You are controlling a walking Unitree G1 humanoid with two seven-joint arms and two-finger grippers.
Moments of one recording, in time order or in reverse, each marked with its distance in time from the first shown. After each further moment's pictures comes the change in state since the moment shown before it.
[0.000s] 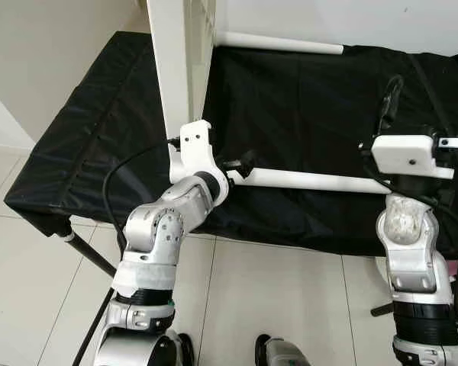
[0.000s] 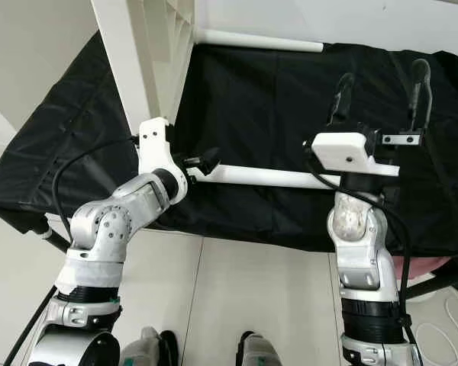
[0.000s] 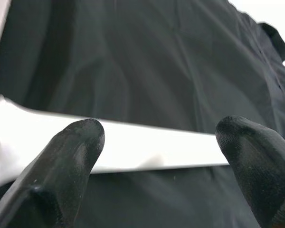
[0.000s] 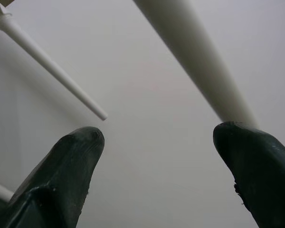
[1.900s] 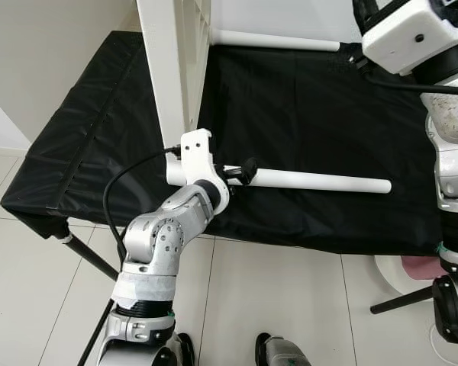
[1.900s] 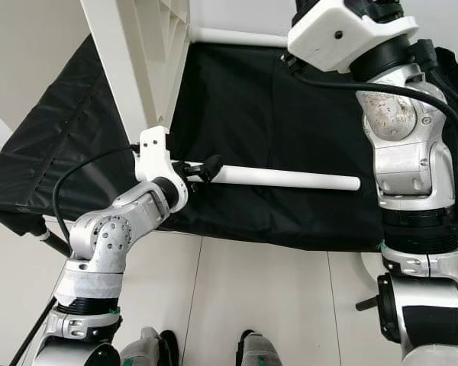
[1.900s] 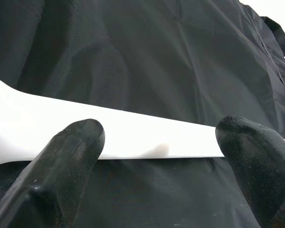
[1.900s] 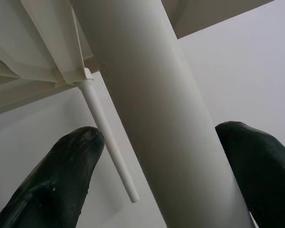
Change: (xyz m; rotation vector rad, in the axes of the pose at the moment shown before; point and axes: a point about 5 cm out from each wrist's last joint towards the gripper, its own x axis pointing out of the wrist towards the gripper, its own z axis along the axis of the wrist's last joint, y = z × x) left arm -0.004 0.002 -0.005 -0.017 0.002 0.006; right arm 0.114 -0.009 0.050 -0.130 -0.328 0.462
